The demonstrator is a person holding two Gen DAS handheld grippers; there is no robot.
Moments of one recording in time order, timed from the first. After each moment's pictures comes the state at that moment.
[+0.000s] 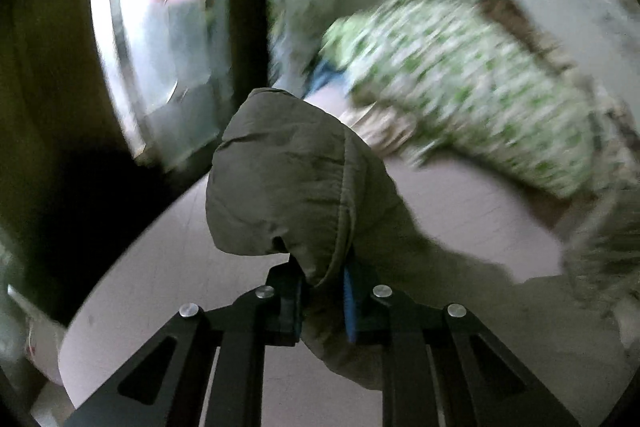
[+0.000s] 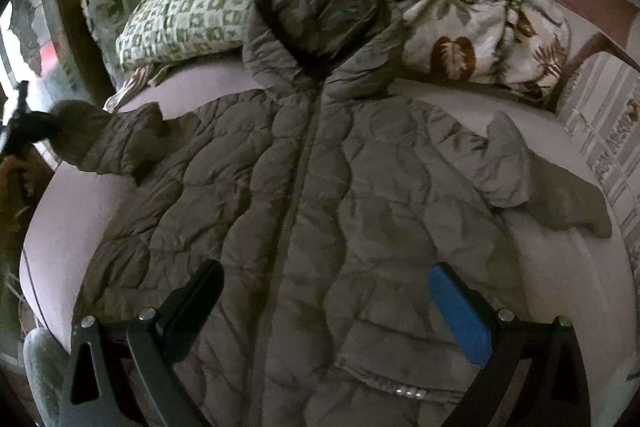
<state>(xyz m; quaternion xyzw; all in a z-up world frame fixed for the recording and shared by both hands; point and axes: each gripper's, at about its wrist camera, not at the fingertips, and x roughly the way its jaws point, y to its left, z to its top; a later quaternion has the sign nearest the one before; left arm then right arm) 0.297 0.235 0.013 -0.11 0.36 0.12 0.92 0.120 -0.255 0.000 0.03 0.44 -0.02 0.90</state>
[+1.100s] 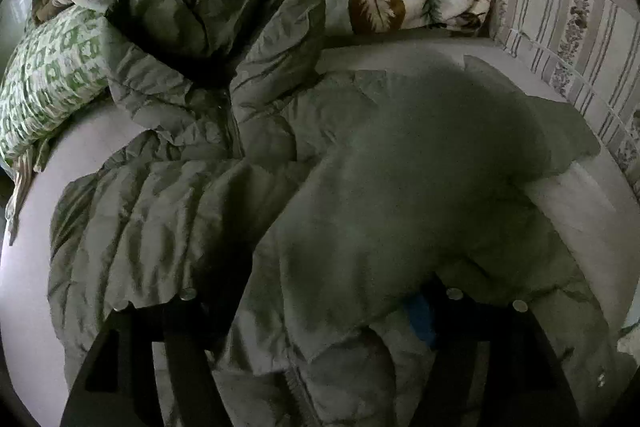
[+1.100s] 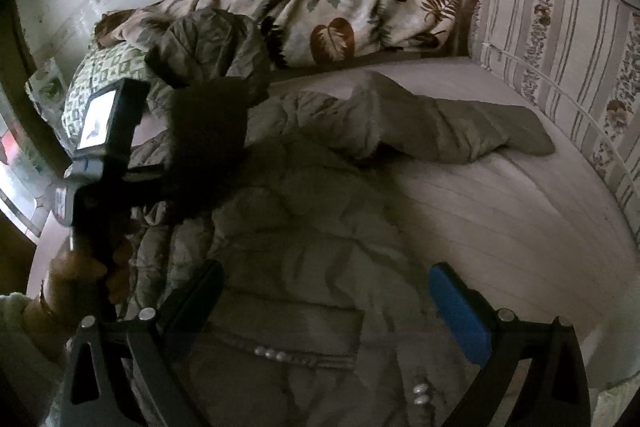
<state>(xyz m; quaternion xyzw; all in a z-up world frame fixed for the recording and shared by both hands) 0.191 -0.230 -0.064 0.14 0.45 -0.23 0.85 0.045 -0.386 -0.008 0.13 0.41 -0.12 0.90</state>
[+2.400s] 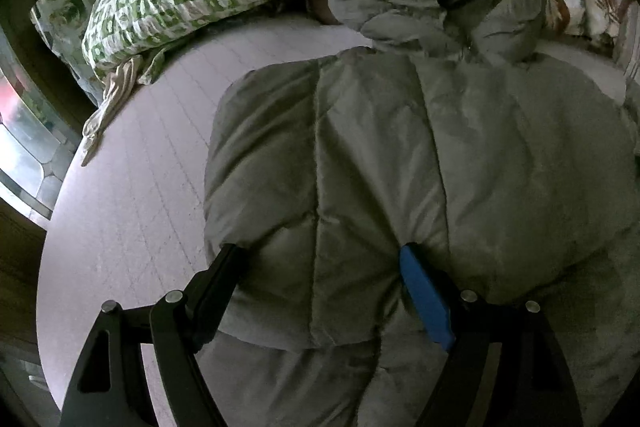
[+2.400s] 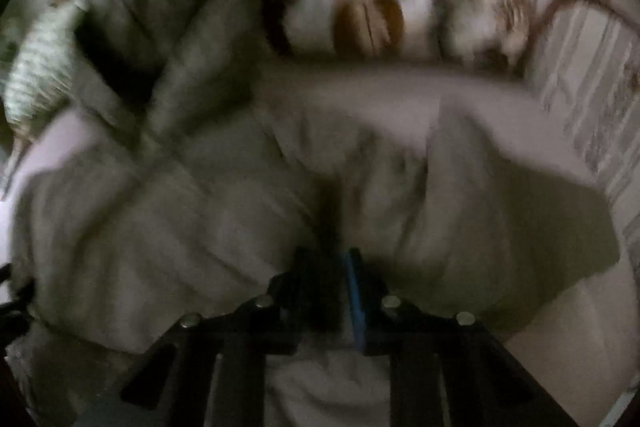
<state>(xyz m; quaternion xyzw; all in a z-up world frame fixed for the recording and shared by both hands) 0.244 -0.074 -0.108 0.14 0.48 -0.05 0.87 0.277 -0.405 -0.089 0.07 0.49 -0.13 0.86</state>
